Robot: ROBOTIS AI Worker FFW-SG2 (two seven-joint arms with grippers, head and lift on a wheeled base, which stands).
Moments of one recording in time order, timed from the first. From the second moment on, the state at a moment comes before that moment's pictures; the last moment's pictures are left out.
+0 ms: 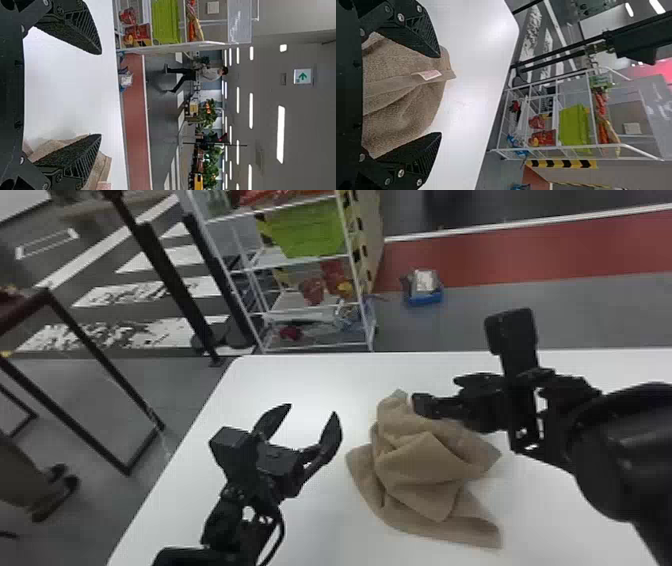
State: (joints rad) left arm 0.42 0.06 0.21 -1.99 0.06 0.10 -0.27; right arm -0.28 0.00 0.40 -1.68 -0.19 0.88 0.27
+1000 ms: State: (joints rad) left arm 0.41 0.05 0.31 -2.00 0.08 0.09 -0.26; right arm -0.53 0.00 0.49 -1.42 -0.27 1.17 0.33
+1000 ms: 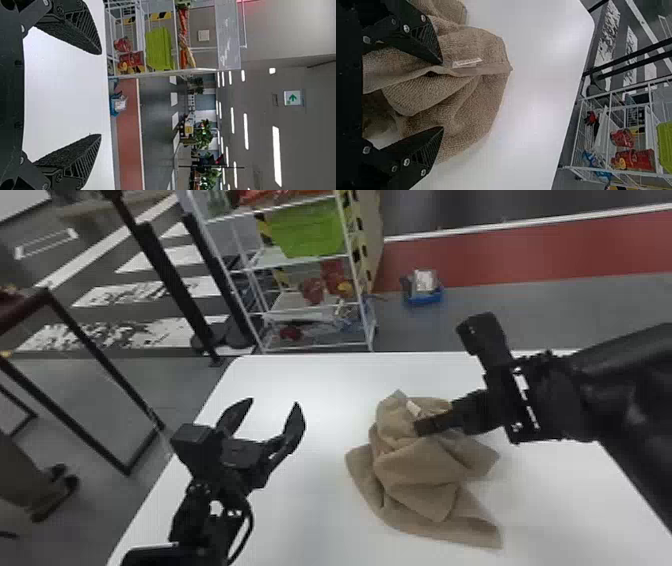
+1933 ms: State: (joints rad) left arm 0.41 0.05 0.30 -1.99 0.07 0.09 -0.27; right arm -0.57 0.00 0.53 -1.36 -0.29 1.04 0.37
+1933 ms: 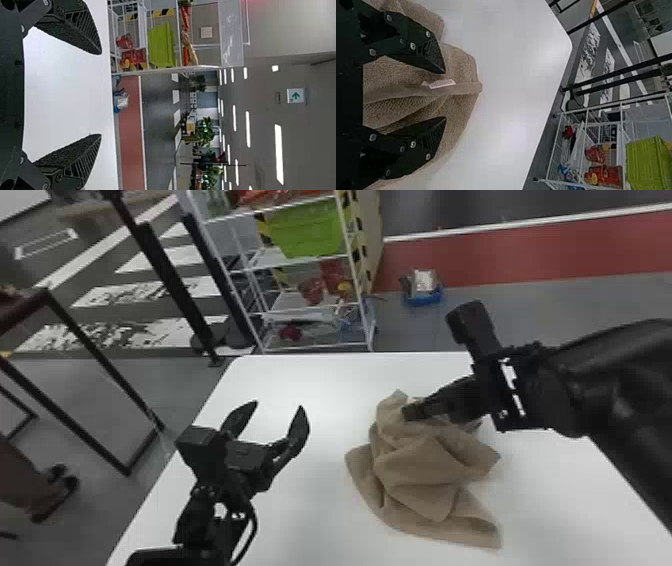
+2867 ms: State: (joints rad) left arm 0.42 0.06 0.31 -1.98 0.08 0.06 -0.27; right arm -0.61 0.00 0.54 -1.23 -0.33 0.93 0.49
